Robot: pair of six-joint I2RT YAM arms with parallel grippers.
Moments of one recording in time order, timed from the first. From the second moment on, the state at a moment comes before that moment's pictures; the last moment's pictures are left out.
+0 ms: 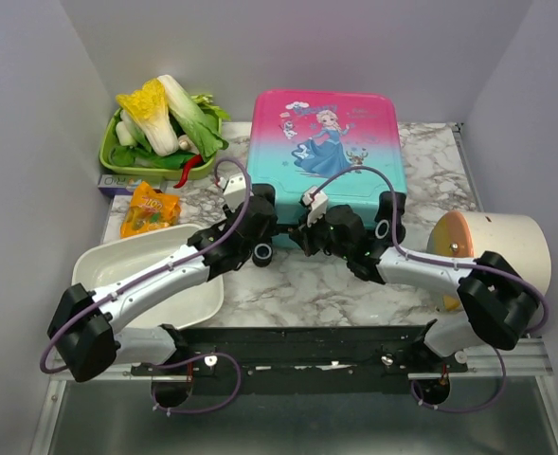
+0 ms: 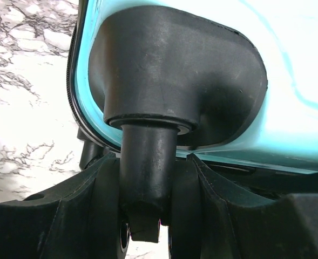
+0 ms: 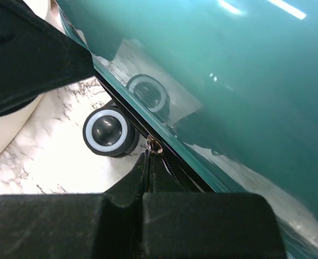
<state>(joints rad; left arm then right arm) -0.82 1.24 0.92 -0.31 -0.53 -0.85 0.82 1.46 0.73 0.36 -0.01 0.13</state>
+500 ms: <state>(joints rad) -1.09 1.37 1.00 -0.28 -0.75 -1.04 0.68 1.33 0.72 0.17 -0.22 0.13</state>
